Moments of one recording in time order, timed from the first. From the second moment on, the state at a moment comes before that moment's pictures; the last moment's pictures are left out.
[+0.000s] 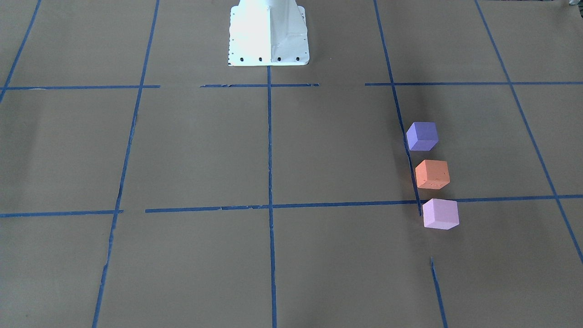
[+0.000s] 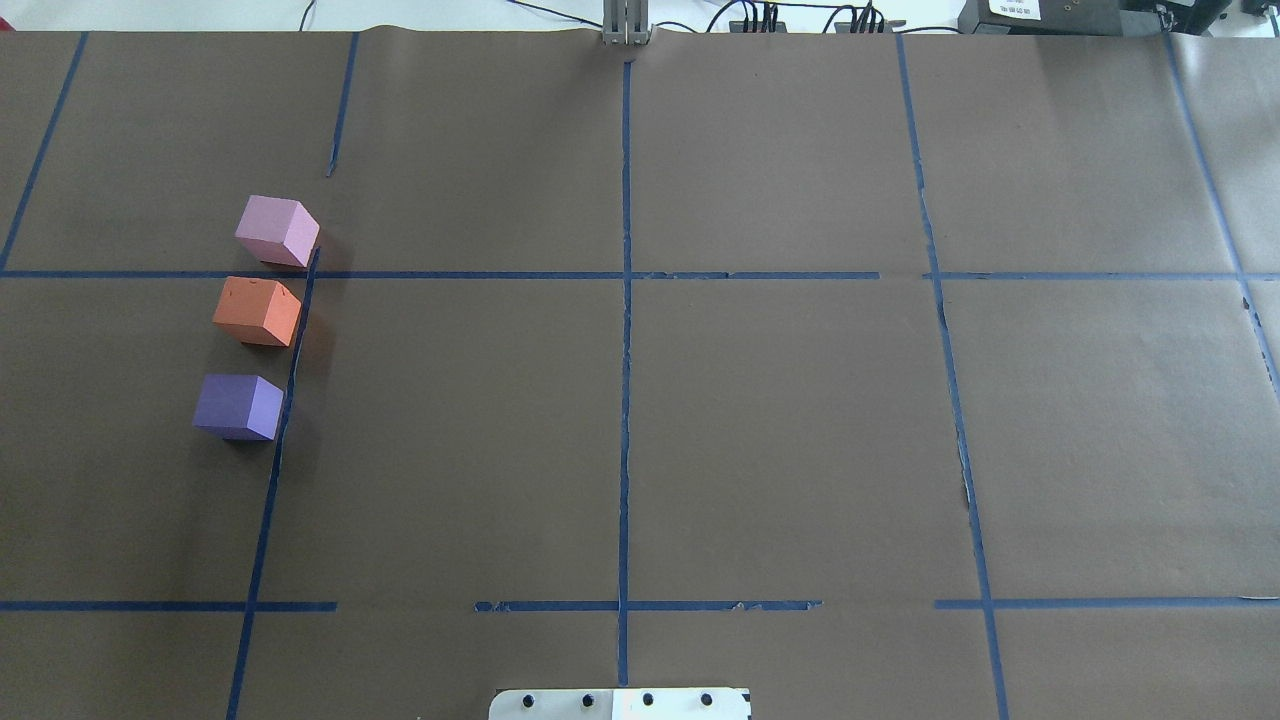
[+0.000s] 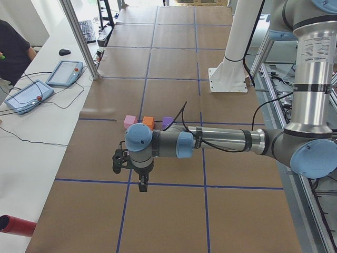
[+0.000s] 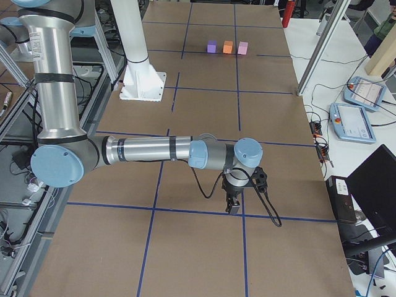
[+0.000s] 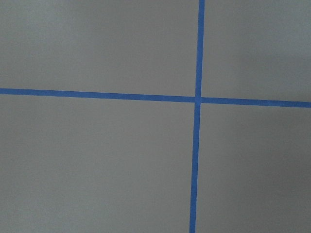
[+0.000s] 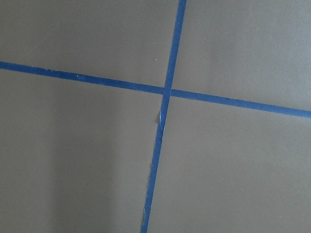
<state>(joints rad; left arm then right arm) -1.63 -1.55 -1.64 -1.54 -2.35 -0.01 1.52 -1.51 1.59 -1.72 2.29 -0.16</state>
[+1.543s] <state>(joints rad) -1.63 -1.55 -1.66 -1.53 -2.36 -0.02 1.53 -1.51 1.59 -1.72 2.29 -0.16</state>
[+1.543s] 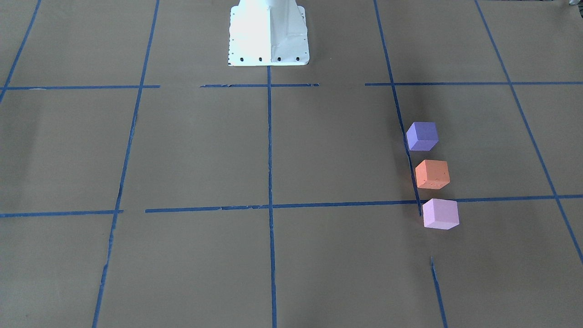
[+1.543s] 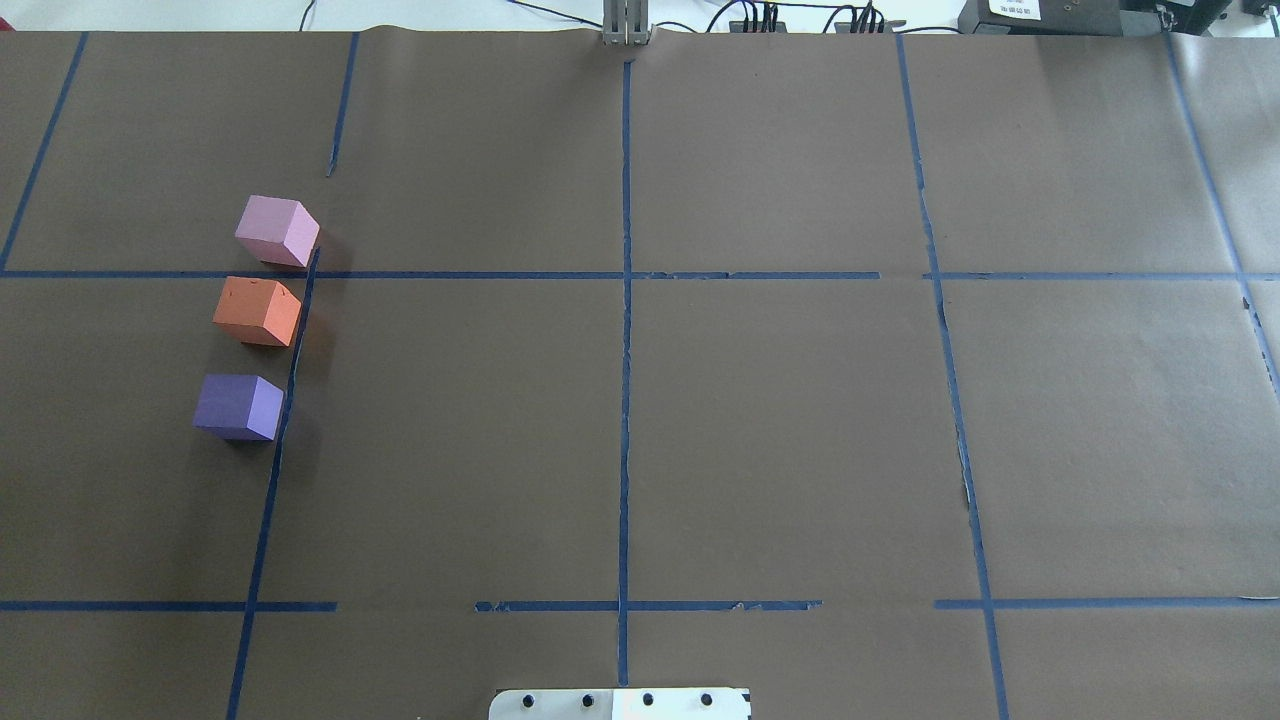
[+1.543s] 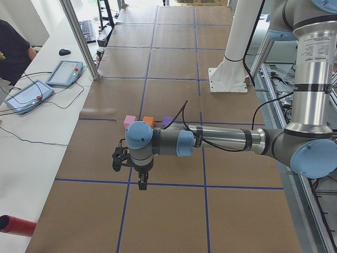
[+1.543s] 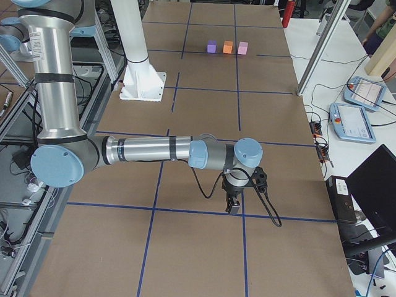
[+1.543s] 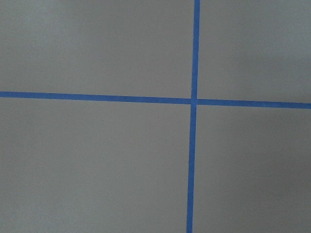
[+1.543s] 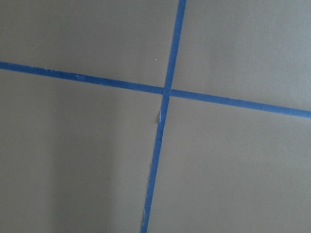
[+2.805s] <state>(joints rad) -1.62 -1.56 -1.70 -1.49 -2.36 -0.02 1.52 -1.51 1.59 -1.72 2.29 -0.16</state>
